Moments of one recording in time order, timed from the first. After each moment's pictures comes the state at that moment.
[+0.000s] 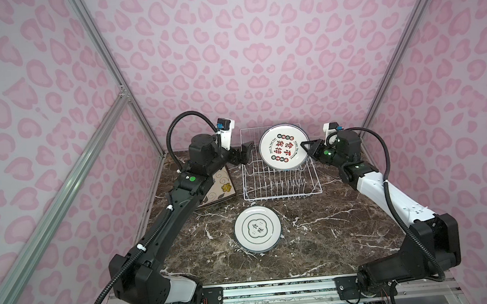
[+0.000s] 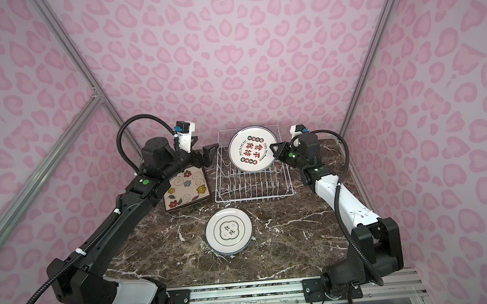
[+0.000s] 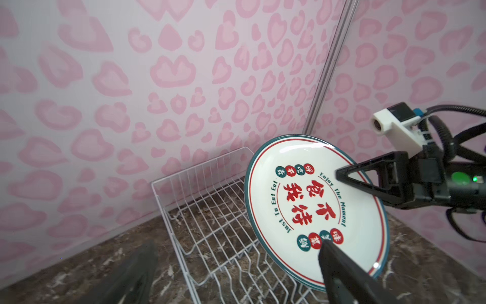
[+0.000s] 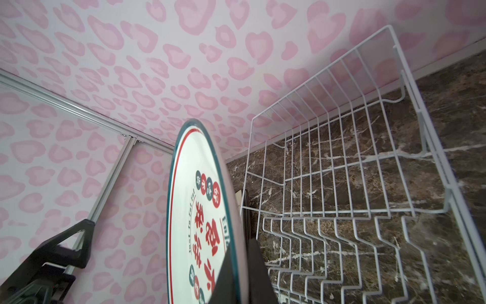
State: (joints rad) left arm -0.39 1.41 1.37 -0.14 0.29 -0.11; right arm 0.21 1.45 1.17 0.02 -0.40 0.83
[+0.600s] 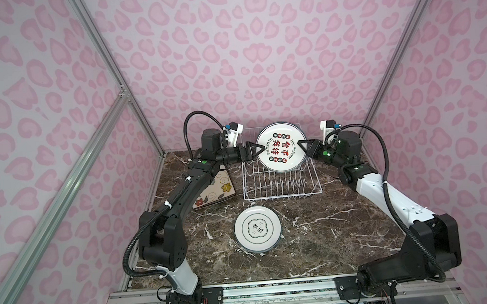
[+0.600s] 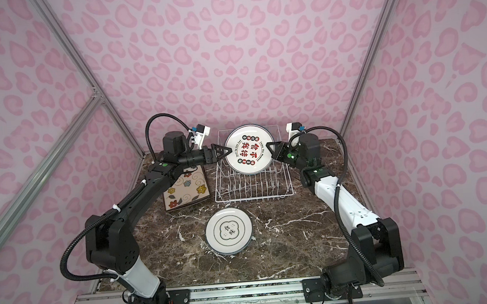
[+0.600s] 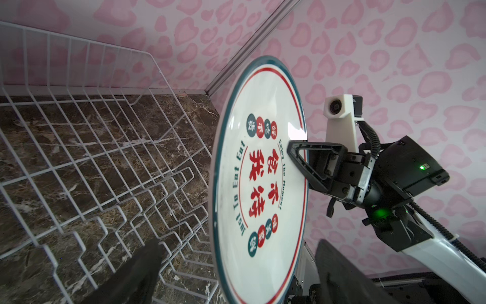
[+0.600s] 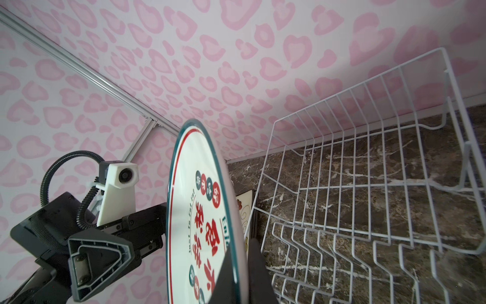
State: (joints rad) left arm -0.32 1.72 1.48 -0.12 0.85 -0.56; right arm 0.23 1.46 1.15 0.12 -0.48 0.75
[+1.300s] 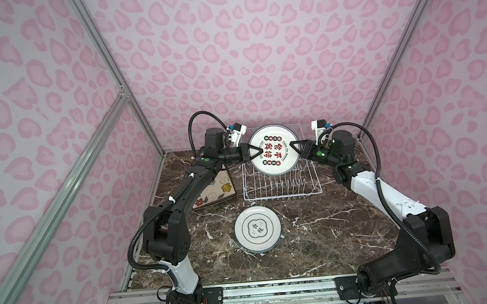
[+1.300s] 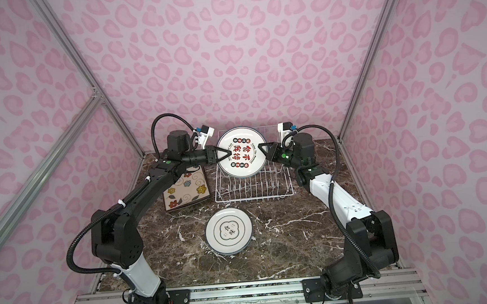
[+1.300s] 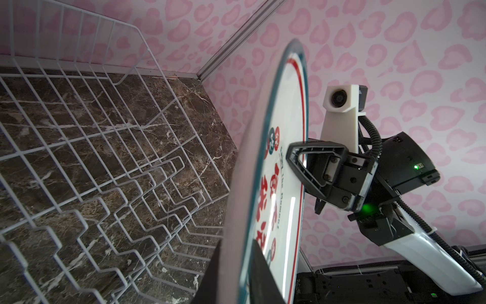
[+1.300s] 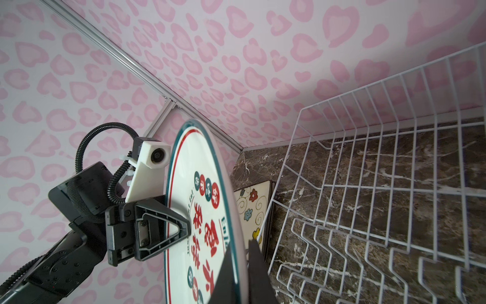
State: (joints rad) left arm -0.33 1.77 1.53 -0.16 0.91 -0.60; right arm 0.26 1.51 1.18 0.17 -0.55 0.74
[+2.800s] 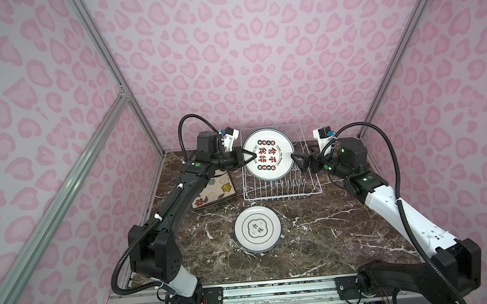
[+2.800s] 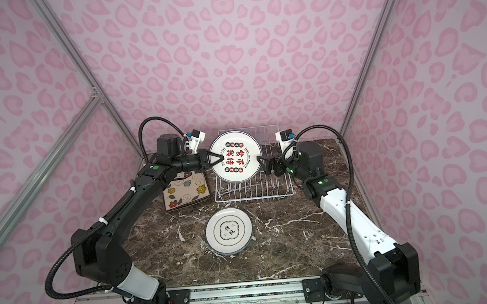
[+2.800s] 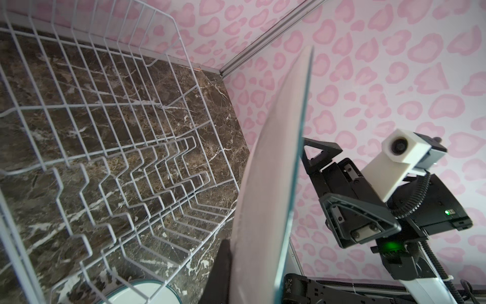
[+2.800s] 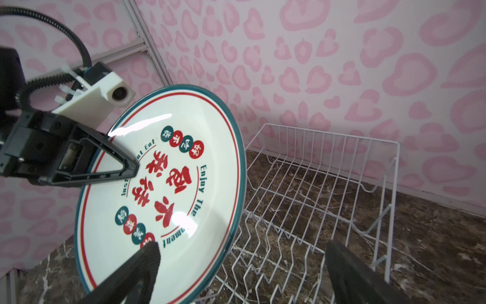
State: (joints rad) left arm -0.32 1.58 1.44 -0.36 0.78 -0.63; right arm 0.32 1.25 1.08 -0.07 -0.37 0.10
